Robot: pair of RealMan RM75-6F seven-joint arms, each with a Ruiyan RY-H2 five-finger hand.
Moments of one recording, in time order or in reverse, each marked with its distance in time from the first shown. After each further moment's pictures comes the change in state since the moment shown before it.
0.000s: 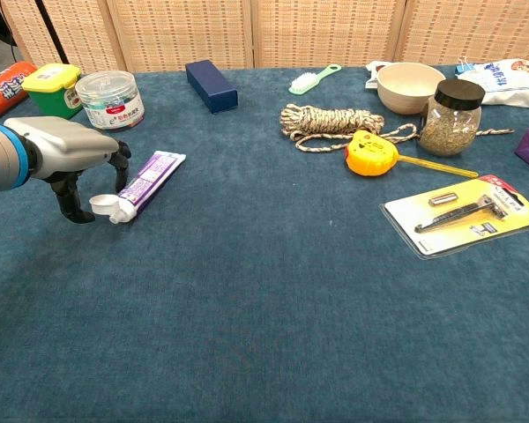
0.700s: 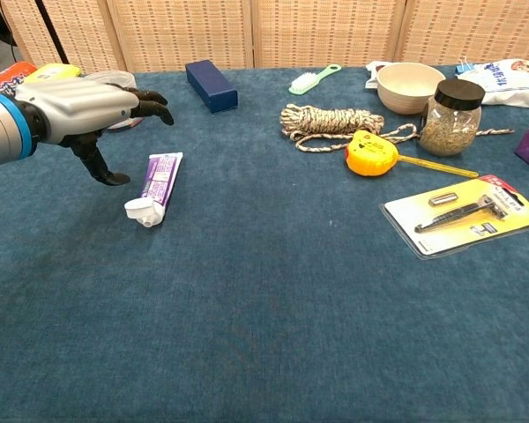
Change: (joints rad) left arm 0.056 0.011 0.010 0.148 0.465 -0.087 -0.398; right arm 0.011 -0.005 0.009 0.001 0.009 -0.022 -0.006
